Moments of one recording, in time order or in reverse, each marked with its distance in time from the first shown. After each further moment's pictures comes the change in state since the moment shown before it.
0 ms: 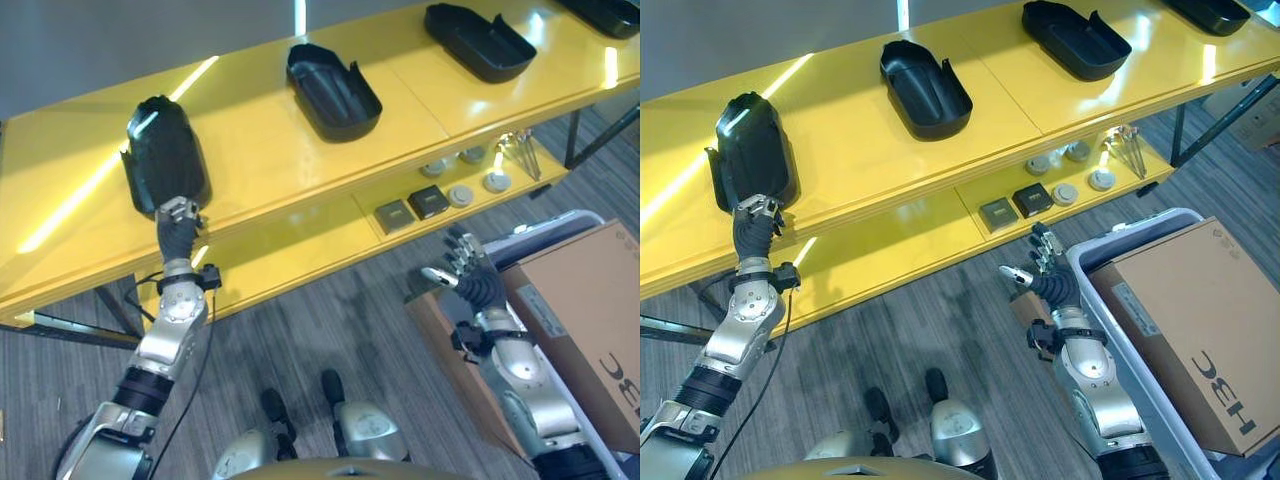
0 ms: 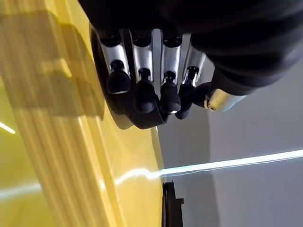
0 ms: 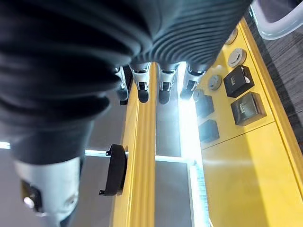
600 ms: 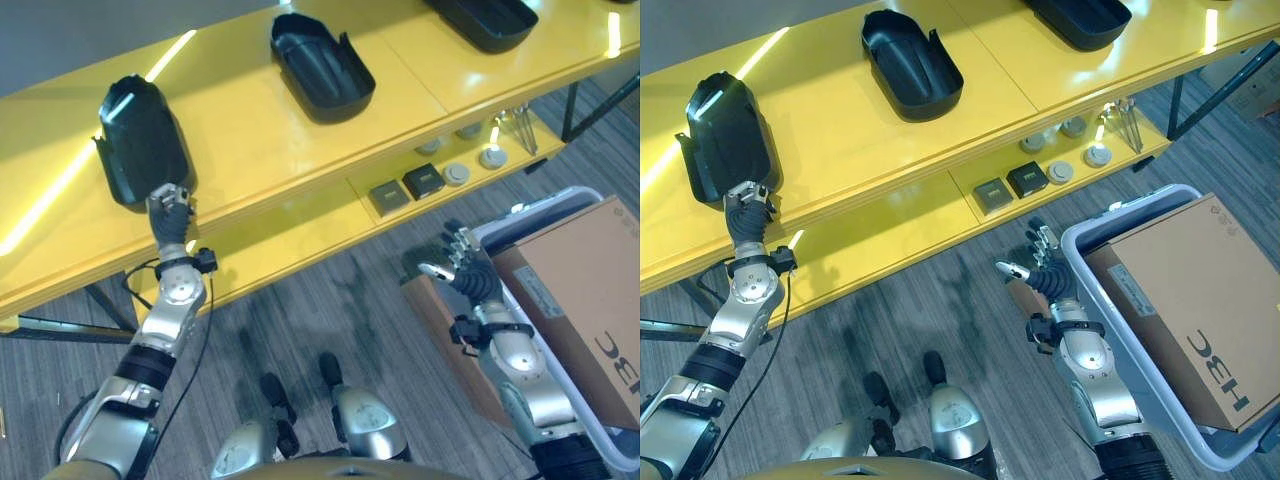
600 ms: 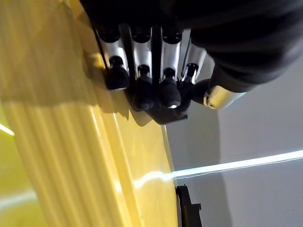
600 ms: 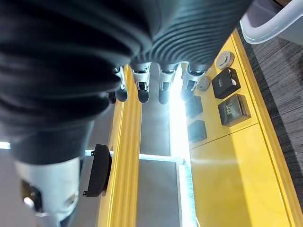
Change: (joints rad) left arm -0.139 0.004 0.012 0.193 0.001 -0.066 0.044; right arm -0.047 -0.003 0.000 0.030 -0.016 -0.001 0.042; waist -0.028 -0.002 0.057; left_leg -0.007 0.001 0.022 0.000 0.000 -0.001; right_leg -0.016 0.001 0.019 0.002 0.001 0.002
